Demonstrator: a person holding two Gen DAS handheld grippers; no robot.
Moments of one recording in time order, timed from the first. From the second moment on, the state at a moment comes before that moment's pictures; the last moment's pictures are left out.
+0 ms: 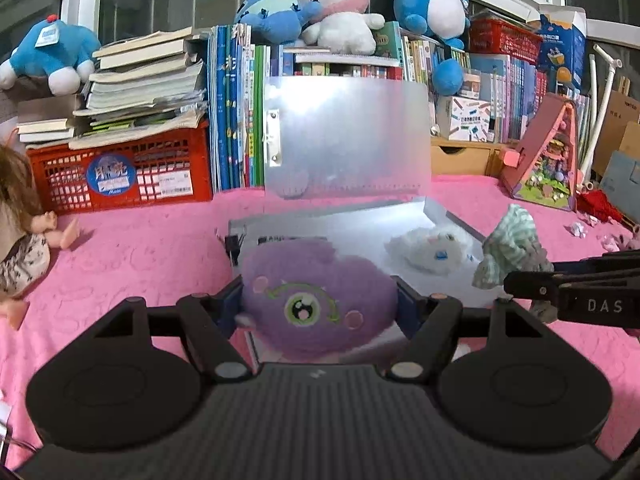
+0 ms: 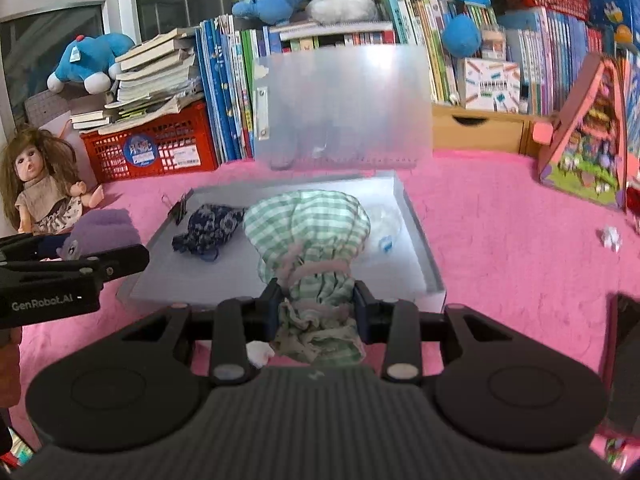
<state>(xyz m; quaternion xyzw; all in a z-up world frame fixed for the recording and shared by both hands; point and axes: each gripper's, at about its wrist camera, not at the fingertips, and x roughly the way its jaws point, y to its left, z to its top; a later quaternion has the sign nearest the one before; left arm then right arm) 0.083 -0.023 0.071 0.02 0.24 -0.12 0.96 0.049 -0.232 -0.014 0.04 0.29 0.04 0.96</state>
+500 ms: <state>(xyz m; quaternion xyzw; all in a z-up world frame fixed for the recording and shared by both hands) 0.152 -0.038 0.040 0.03 0.26 -0.11 0.96 0.119 -0.231 -0.034 0.07 0.31 0.08 0.95</state>
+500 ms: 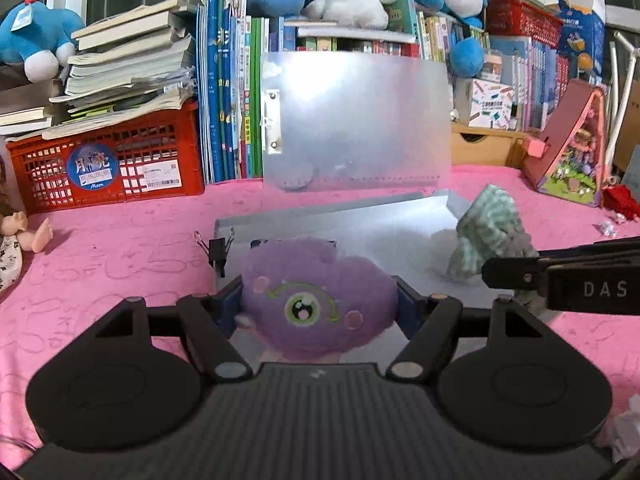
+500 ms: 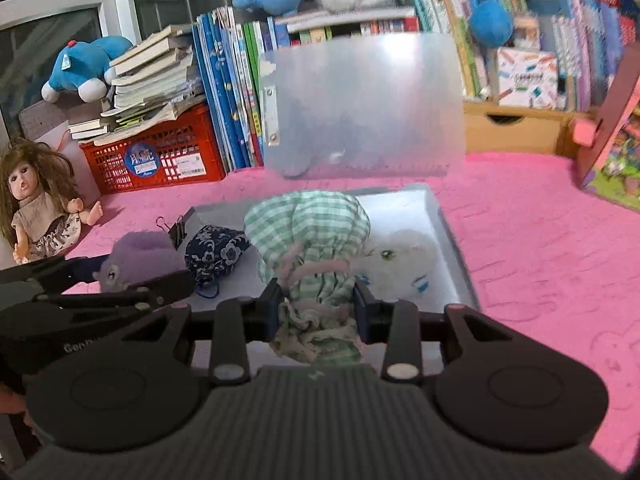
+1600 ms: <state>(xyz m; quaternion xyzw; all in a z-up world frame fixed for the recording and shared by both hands) 0.242 -0.048 0.000 0.08 0.28 -0.08 0.95 0.199 -0.224 -0.070 0.04 0.34 0.07 0.94</state>
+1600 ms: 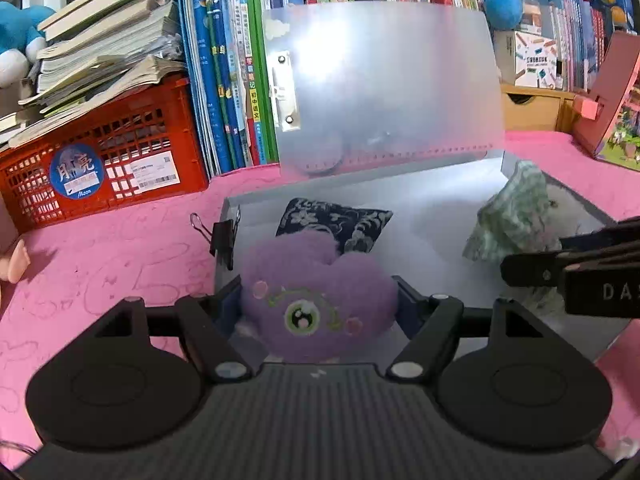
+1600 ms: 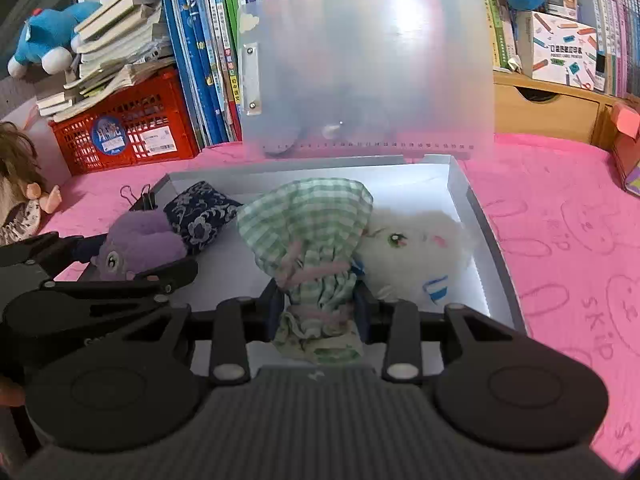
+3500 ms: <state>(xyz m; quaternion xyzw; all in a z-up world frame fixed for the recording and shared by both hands) 0.154 -0.032 0.069 0.06 0.25 -0.12 0.96 0.108 -0.231 -0.004 0.01 0.26 0.07 0.96</state>
